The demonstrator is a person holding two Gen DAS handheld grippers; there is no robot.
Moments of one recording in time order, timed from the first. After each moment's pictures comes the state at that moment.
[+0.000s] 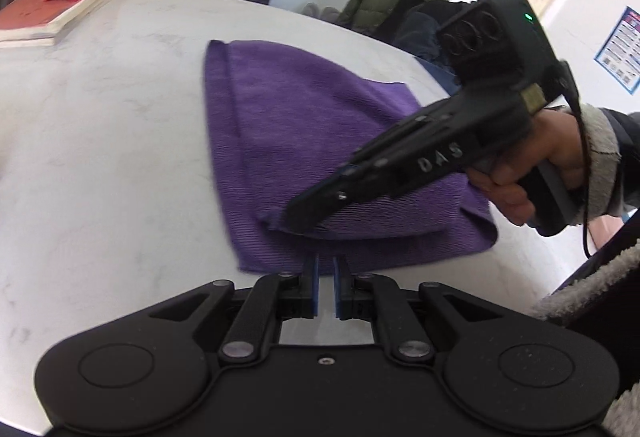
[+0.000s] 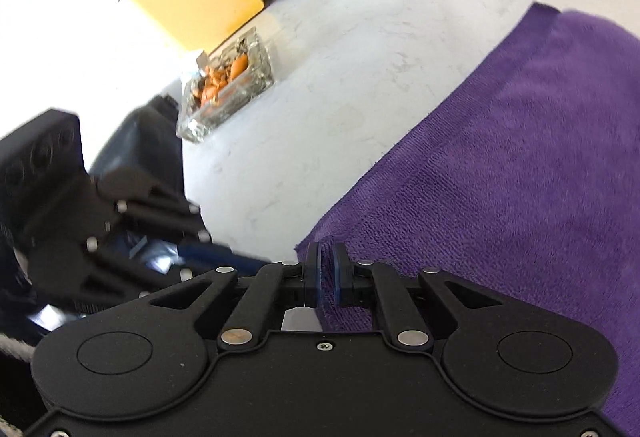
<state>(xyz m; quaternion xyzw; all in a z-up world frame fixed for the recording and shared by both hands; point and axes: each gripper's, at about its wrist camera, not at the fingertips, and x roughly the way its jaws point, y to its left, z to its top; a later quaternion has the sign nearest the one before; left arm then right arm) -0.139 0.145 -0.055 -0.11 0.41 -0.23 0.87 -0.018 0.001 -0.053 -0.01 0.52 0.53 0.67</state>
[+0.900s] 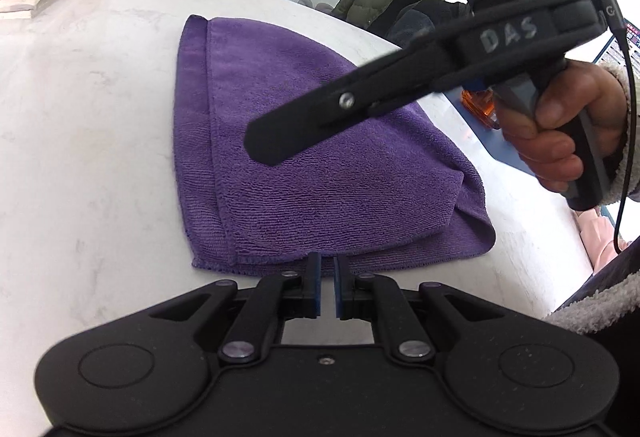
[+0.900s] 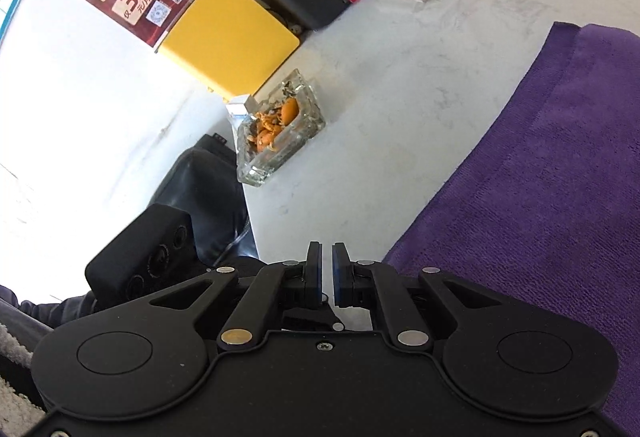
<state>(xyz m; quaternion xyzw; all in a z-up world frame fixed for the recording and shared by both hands) -0.127 0.128 -0.081 -0.14 0.42 -0.24 0.87 -0.009 0.003 -0.019 0.03 0.51 0.56 0.65</state>
